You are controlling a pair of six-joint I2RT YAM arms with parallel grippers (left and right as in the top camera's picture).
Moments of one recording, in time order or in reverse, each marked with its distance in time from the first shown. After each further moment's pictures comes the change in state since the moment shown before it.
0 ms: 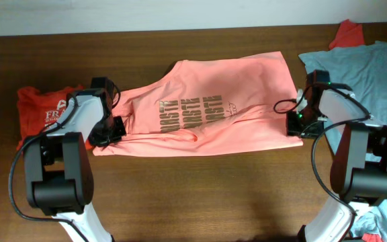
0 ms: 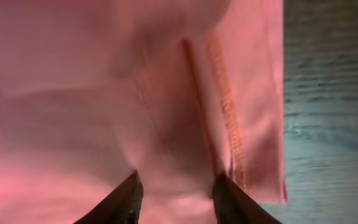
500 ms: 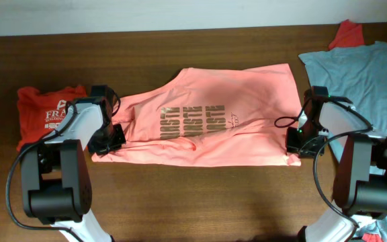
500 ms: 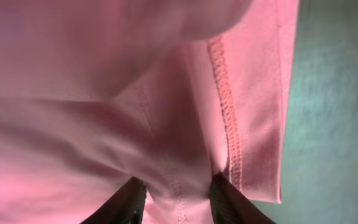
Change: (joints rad) left arm 0.000 -0.060 -0.111 0.005 -0.004 0.000; right arm 0.000 -0.093 -0.187 -0.063 0.002 0.136
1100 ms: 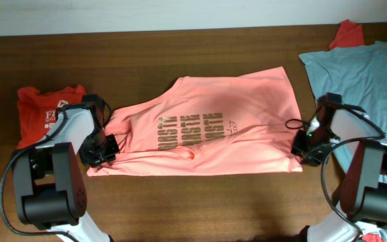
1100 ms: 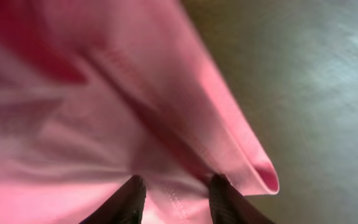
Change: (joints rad) left arm 0.071 -0.035 -0.046 -0.080 0.029 0.000; right arm -0.118 -0.049 -0.068 0.024 -0.108 0.148
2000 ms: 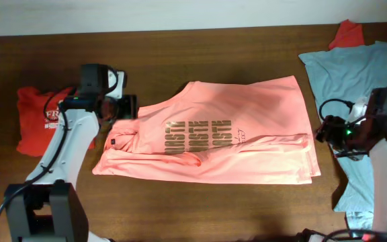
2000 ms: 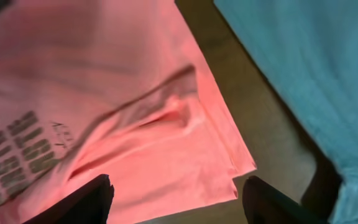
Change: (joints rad) left arm -0.119 -0.215 0.086 0.396 0.265 0.292; right arm -0.129 -0.490 0.083 -0.083 -0.076 -0.148
